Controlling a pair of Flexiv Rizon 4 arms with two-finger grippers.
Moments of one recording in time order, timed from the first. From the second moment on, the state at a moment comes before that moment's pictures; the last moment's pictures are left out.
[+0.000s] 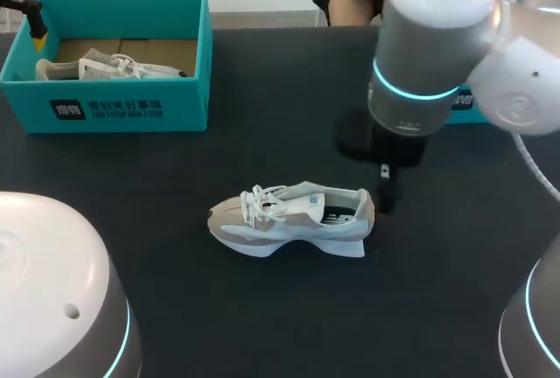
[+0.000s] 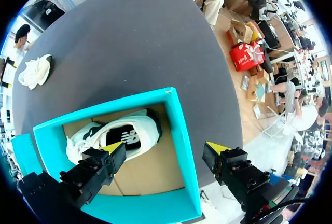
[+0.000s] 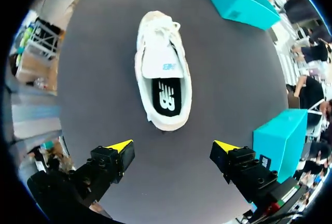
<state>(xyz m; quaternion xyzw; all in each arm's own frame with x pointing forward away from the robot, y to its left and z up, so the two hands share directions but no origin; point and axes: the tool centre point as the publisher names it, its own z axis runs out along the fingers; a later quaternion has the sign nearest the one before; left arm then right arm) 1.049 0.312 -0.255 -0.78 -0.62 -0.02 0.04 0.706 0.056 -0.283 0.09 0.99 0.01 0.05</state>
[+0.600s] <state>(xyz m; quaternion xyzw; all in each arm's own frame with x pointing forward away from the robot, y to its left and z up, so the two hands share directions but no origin) 1.049 0.312 -0.255 -0.78 -0.62 -0.02 0.04 0.712 0.040 -0.294 -0.05 0.99 0.13 0.01</state>
